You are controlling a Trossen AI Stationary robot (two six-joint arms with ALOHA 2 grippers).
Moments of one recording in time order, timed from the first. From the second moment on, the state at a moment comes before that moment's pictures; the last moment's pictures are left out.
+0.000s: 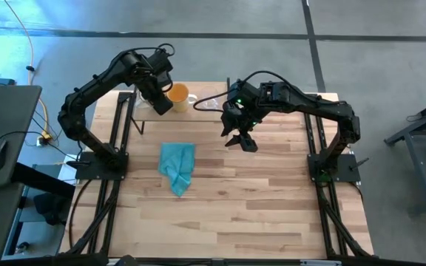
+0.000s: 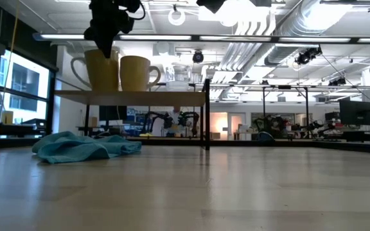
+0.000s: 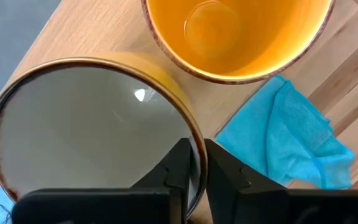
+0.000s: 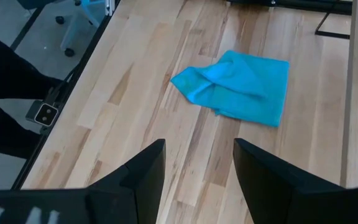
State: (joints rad) left arm 0.79 1.57 1.75 -1.57 -0.06 -0.03; right arm -0.17 1.73 1.95 -1.13 -0.42 -0.32
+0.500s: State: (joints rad) left arm 0.79 1.57 1.75 -1.57 -0.06 -0.03; right arm -0.17 1.73 1.95 -1.14 -0.45 -0.32
